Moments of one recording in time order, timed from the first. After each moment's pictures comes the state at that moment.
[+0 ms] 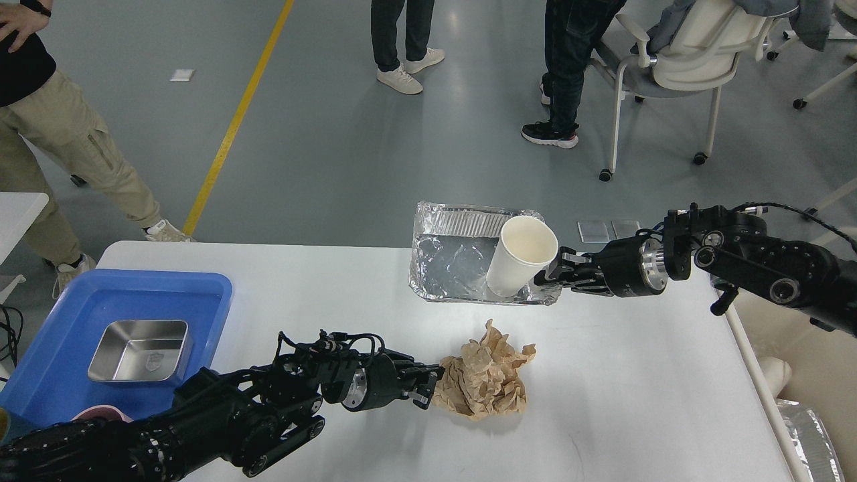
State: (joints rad) left arm -0.68 -0.05 -0.25 -0.68 1.96 -0.09 -0.29; right arm 1.08 -0.51 -0.02 0.96 -0.77 0.56 0.23
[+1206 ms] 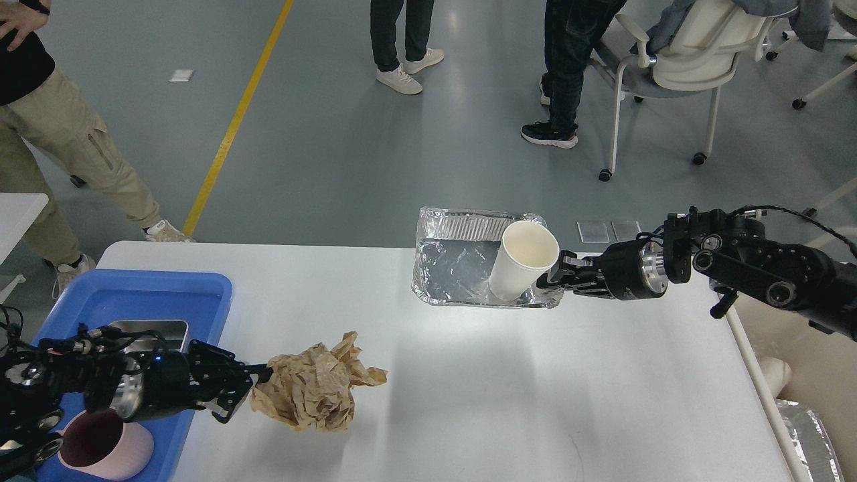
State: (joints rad) left arm -0.57 0.94 -0.26 -1.49 1.95 -0.06 -0.36; right arm 1.08 -0.50 -0.04 0.94 -0.77 0.55 0.23
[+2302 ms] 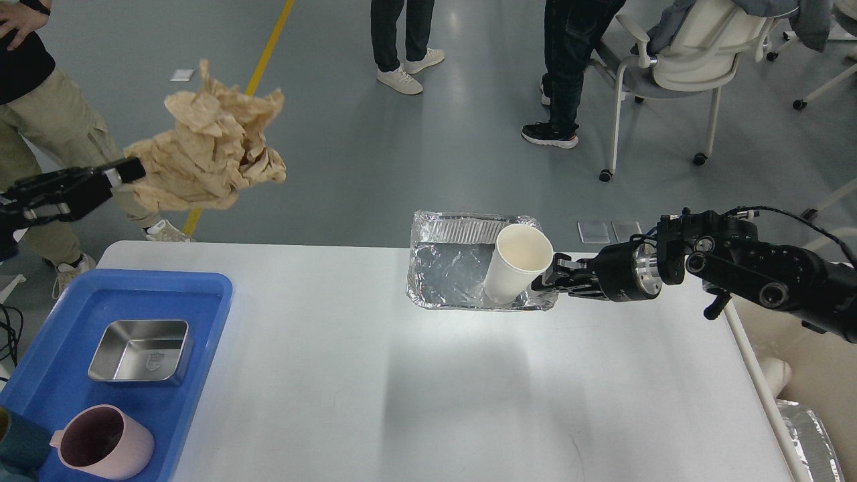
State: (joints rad) left arm -0.48 1.28 -0.78 -1.57 1.24 -0.05 -0.50; right arm 1.08 -0.48 -0.05 0.94 -0.77 0.54 0.23
